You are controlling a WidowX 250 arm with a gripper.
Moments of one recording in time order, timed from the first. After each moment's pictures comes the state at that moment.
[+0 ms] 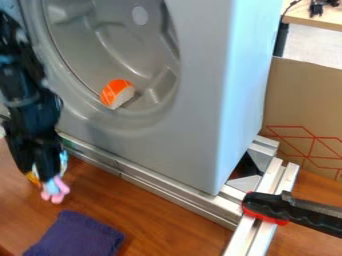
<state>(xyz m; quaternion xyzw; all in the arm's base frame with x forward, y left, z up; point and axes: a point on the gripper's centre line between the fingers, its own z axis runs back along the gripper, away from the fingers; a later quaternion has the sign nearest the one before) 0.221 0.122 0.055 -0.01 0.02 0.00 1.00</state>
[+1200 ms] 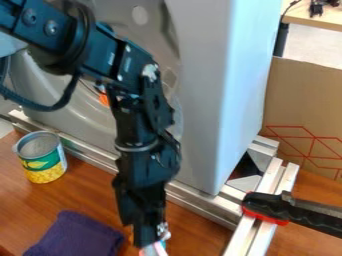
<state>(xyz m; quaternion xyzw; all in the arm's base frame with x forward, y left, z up) 0.198 -0.057 0.050 -0.07 0.06 -0.27 0.96</state>
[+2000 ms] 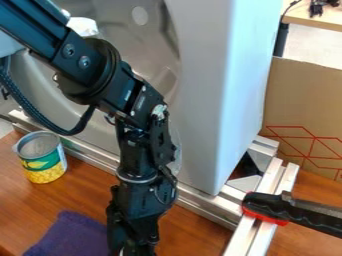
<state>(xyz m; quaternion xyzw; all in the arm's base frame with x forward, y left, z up) 0.183 -0.048 0.016 -0.05 0.13 -0.27 0.95</state>
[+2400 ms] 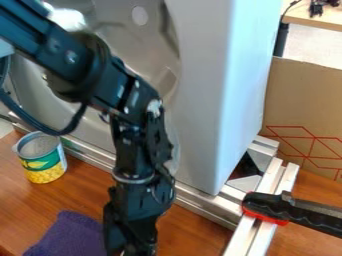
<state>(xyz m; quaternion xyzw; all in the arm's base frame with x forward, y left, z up) 0.178 -0.051 0.032 -0.07 0.11 -0.27 0.95</state>
